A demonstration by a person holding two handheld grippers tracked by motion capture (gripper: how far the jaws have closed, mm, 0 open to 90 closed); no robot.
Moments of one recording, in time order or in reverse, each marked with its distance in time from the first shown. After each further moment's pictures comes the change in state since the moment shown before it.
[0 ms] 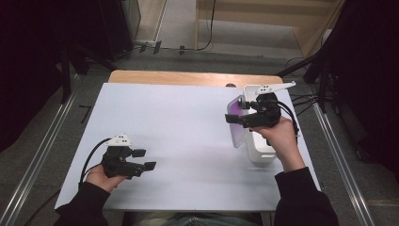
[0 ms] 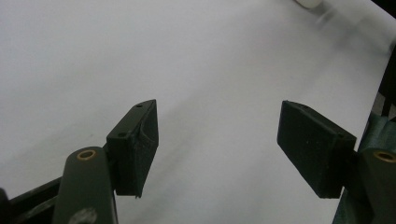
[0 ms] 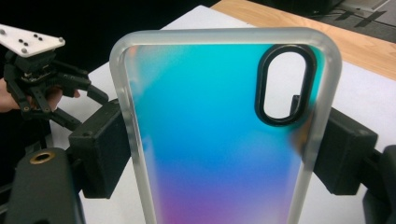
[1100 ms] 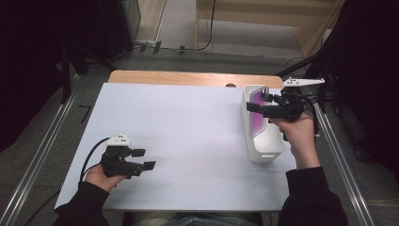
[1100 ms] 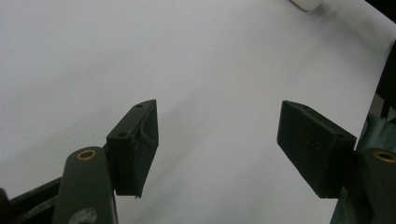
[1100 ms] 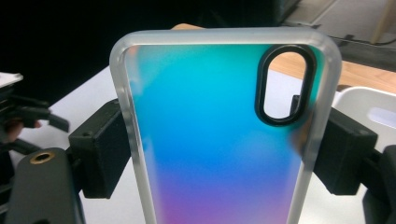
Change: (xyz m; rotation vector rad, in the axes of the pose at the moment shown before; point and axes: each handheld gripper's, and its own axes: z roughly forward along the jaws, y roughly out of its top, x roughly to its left) left arm 0.001 0.001 -0.001 -0.006 -0.008 -0.003; right arm -0.029 -0.004 -0.046 -0.091 -0.143 0.095
